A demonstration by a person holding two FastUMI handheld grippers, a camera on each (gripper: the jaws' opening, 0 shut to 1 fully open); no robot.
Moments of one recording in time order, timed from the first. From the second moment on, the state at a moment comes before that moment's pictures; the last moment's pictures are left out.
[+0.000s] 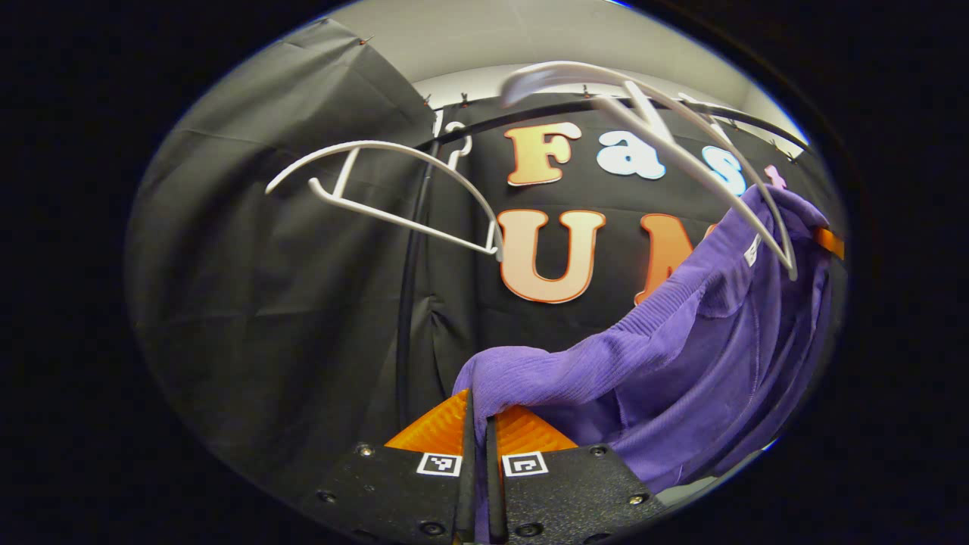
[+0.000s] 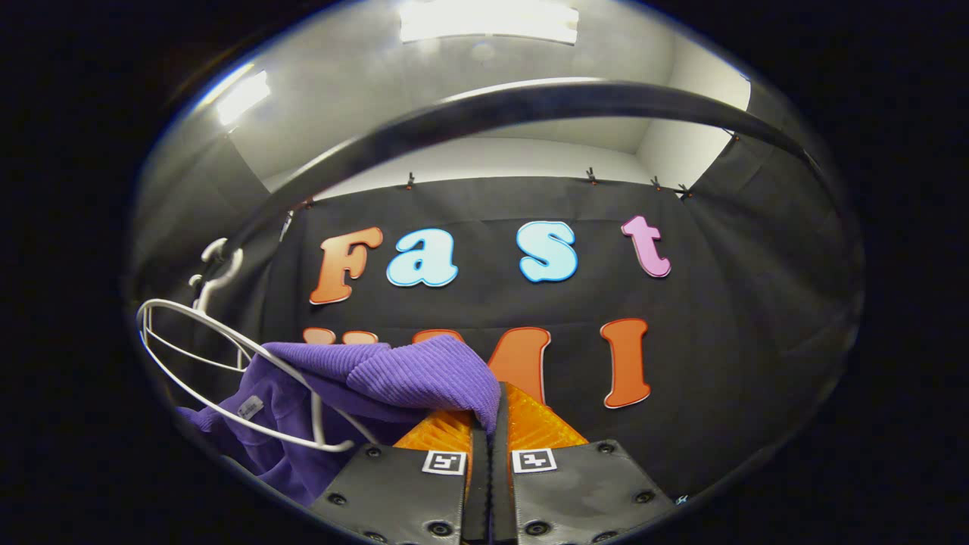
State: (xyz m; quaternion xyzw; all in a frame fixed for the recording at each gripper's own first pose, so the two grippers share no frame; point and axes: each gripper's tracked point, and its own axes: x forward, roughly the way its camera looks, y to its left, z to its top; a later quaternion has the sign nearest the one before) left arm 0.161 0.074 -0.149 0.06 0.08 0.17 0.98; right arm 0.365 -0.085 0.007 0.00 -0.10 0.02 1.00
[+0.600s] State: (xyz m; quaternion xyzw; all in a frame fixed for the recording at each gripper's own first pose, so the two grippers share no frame) left arm 0.149 0.032 -0.169 0.08 0.09 0.12 0.99; right arm 0.349 -0.131 -0.089 -0.05 0.00 -0.01 1.00
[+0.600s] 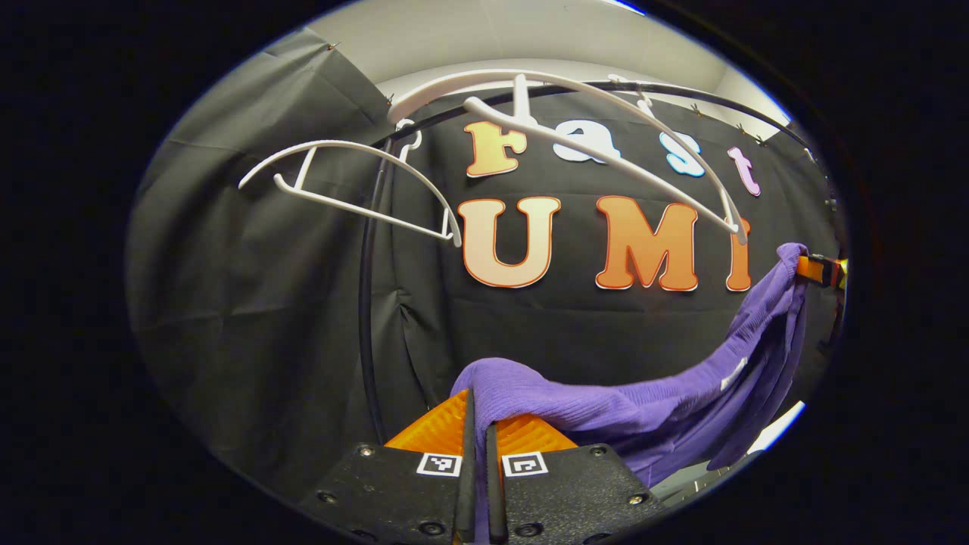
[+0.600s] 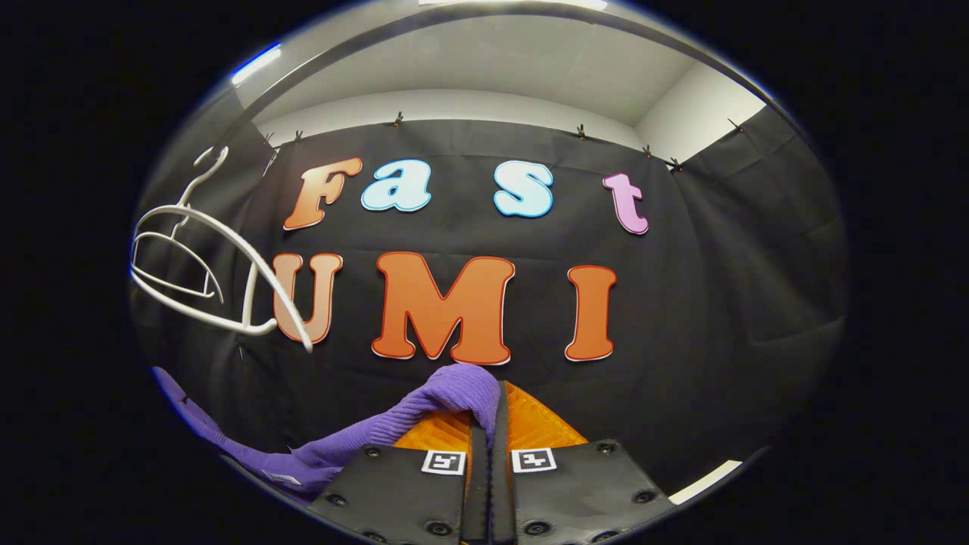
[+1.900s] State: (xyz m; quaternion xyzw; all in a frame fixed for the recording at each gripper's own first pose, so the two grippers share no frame) left arm 0.114 -0.061 -0.208 0.02 0.15 0.03 0.99; right arm 0.226 0.048 -0.203 0.00 0.16 0.23 0.96
